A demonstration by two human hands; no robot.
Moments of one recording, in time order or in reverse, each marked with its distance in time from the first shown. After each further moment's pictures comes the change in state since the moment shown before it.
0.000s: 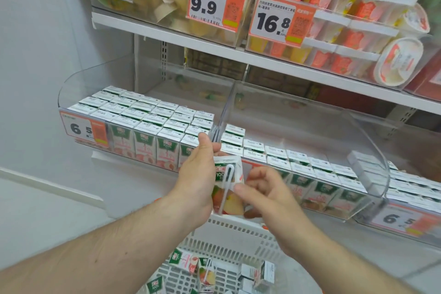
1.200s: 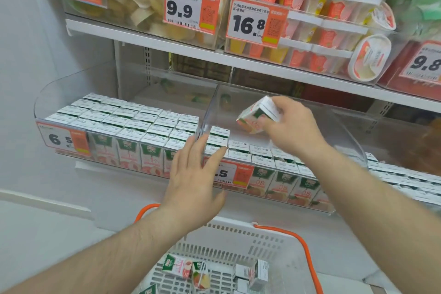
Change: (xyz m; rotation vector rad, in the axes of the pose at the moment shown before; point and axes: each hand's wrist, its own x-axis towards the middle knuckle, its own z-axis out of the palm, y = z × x) left_hand 0.014 -0.030 -0.021 1.575 -0.110 0.806; right_hand 0.058 -0.086 -0.068 -0.686 0.362 -0.309
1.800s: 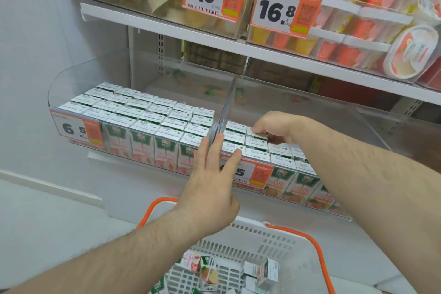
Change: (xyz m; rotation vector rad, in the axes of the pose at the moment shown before) left_hand -0.001 -0.003 0.003 -0.065 -0.234 -0.066; right_hand 0.092 0.038 0.073 0.013 -0.612 0.420
